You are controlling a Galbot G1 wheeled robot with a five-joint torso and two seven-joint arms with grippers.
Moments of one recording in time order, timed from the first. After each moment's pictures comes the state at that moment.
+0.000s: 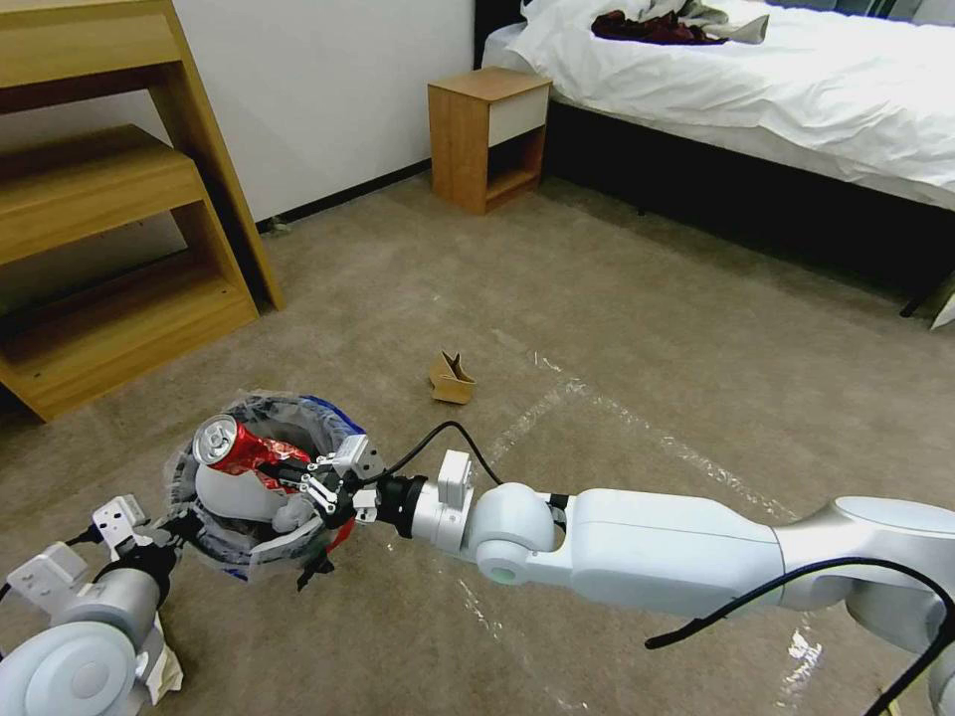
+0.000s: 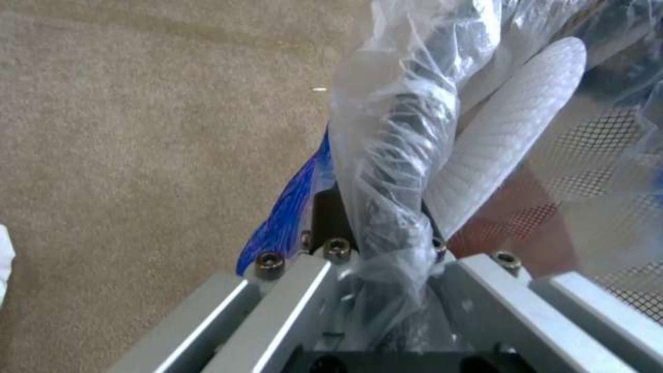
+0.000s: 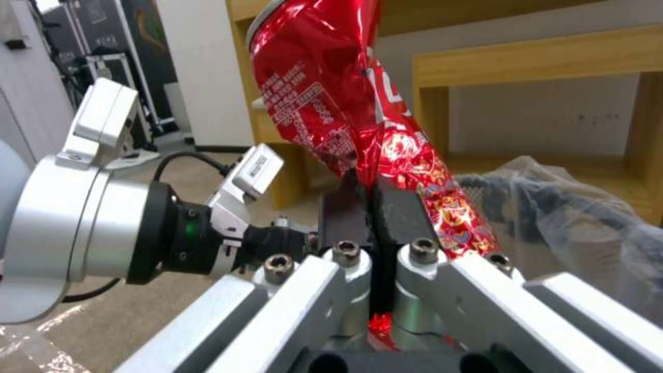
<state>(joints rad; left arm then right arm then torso) 1.60 -1.22 -0.91 -2.18 -1.08 0.46 -0.40 -0.14 1.12 -1.05 1.75 1.00 0.26 0.00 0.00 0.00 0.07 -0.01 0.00</state>
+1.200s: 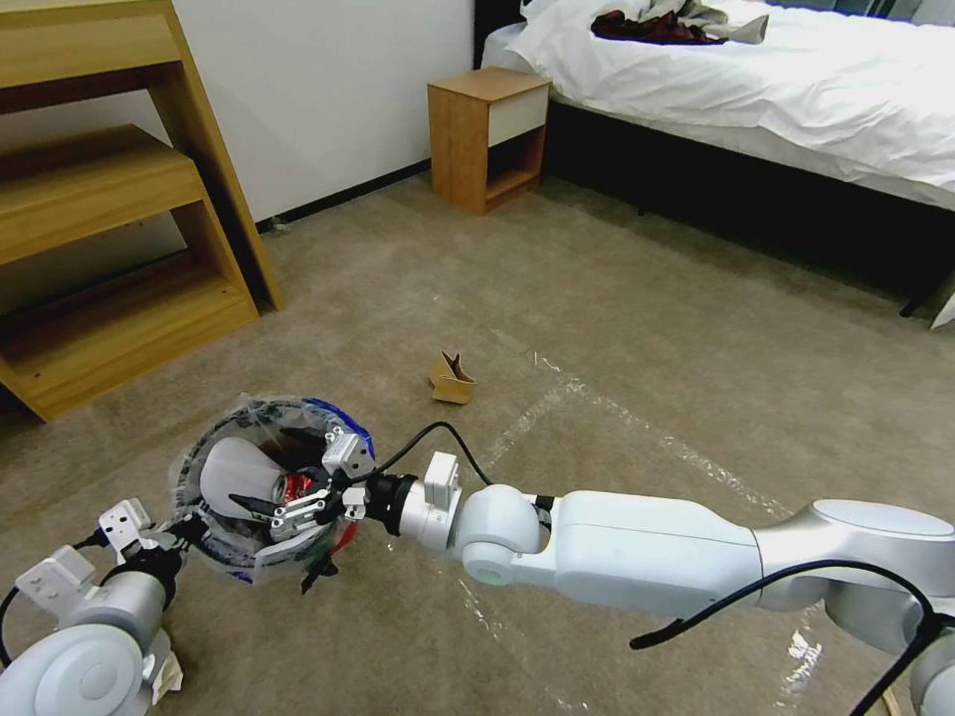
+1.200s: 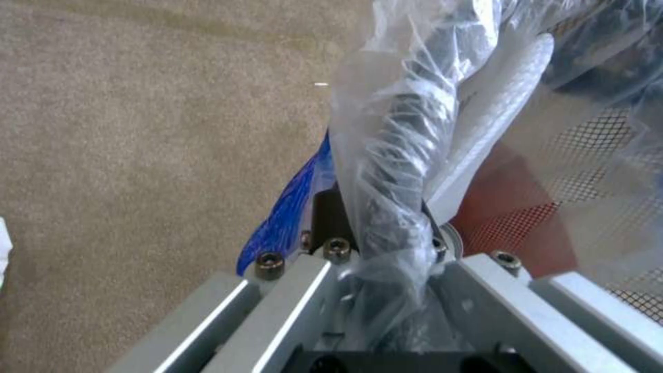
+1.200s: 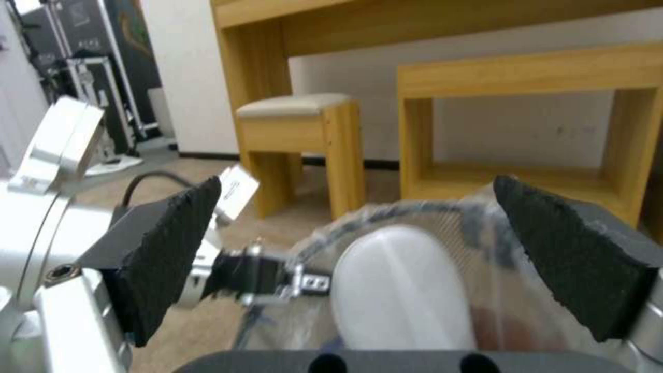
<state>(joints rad) 1.60 -1.23 -0.90 -2.17 -1.07 0.46 -0.40 -0.16 1.14 -1.02 1.73 0.97 0.27 0.03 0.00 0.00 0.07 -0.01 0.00</state>
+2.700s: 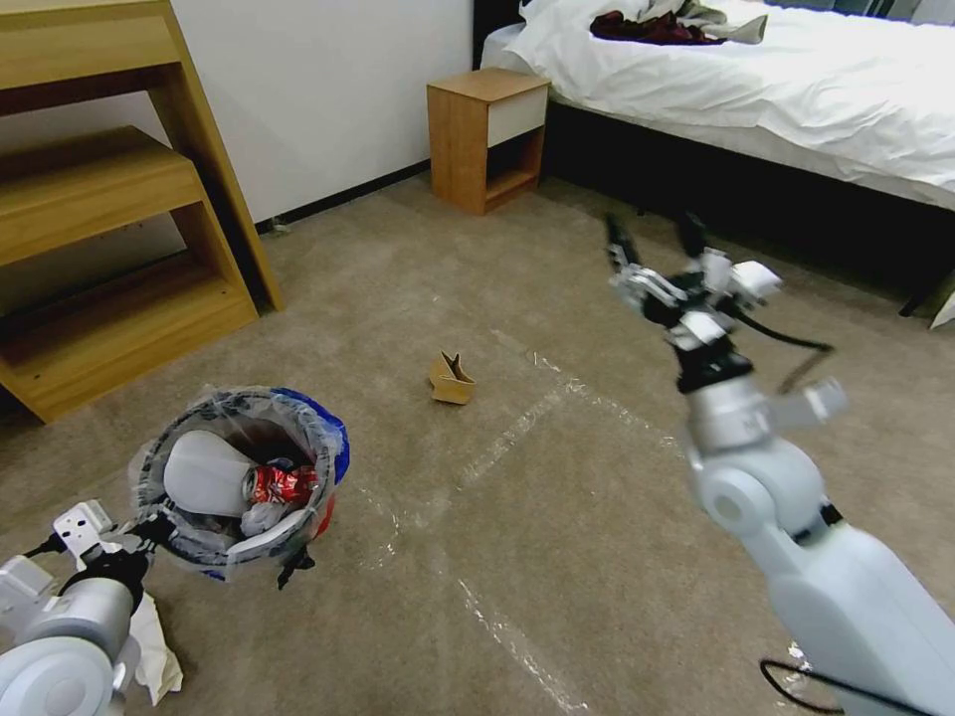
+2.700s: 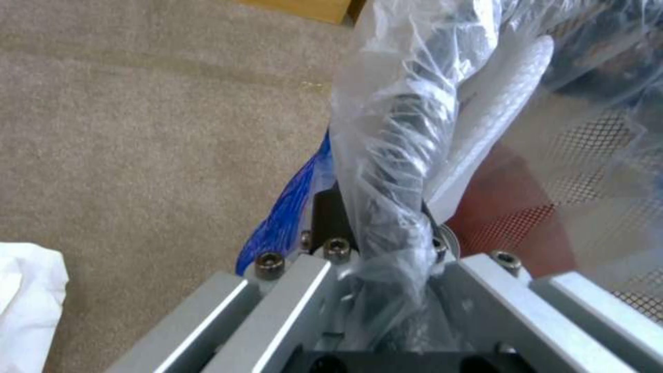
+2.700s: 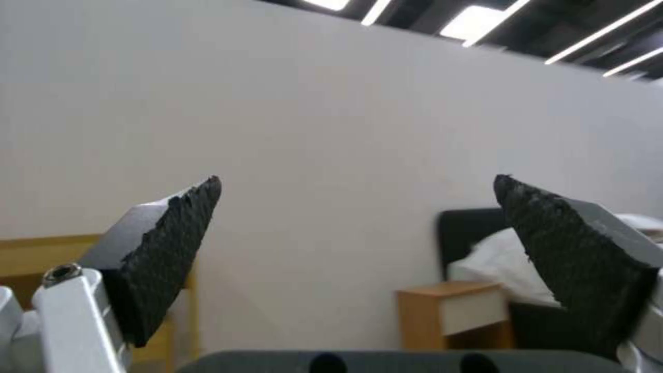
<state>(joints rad) 1.64 -1.24 -0.97 -2.21 -1.06 0.43 -0.40 -1.10 0.96 0.40 2.09 0.69 0.37 0.03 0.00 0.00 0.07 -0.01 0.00</state>
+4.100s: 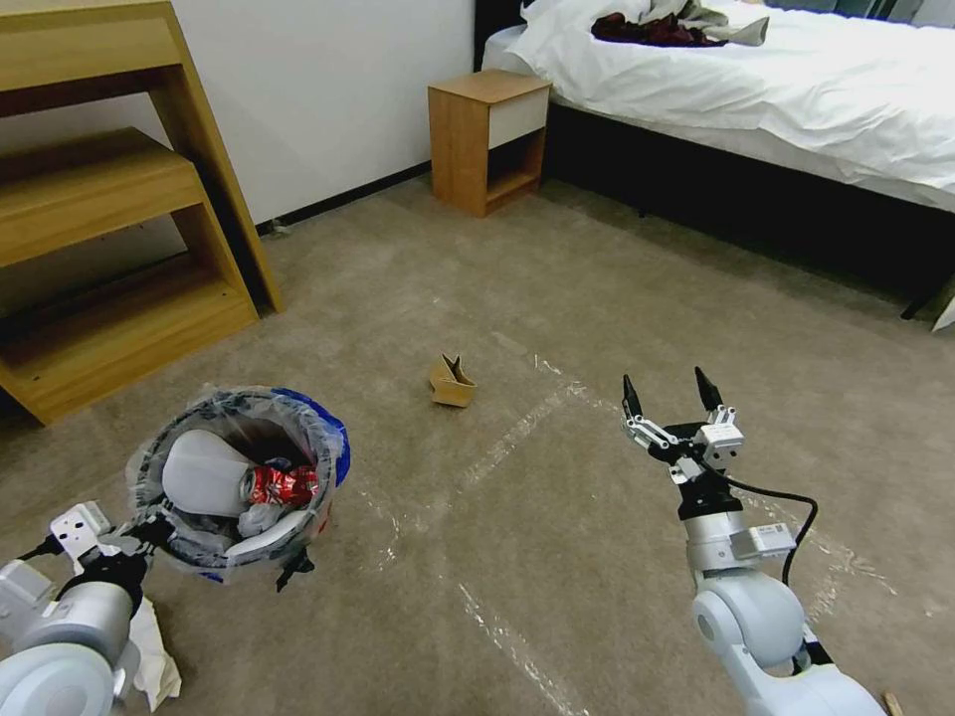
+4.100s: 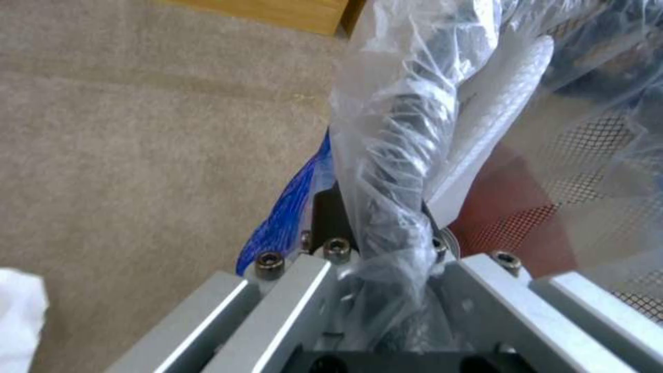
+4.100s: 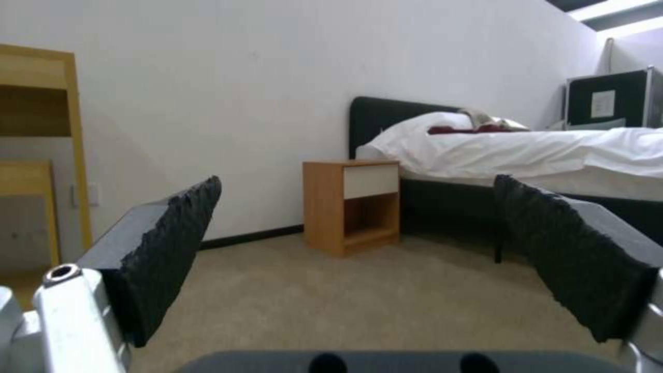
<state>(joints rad) 1.66 -1.26 -0.97 -2.24 -1.03 0.42 -0.39 -1.35 1.15 0.42 1.95 0.34 0.37 0.10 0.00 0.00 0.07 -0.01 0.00</state>
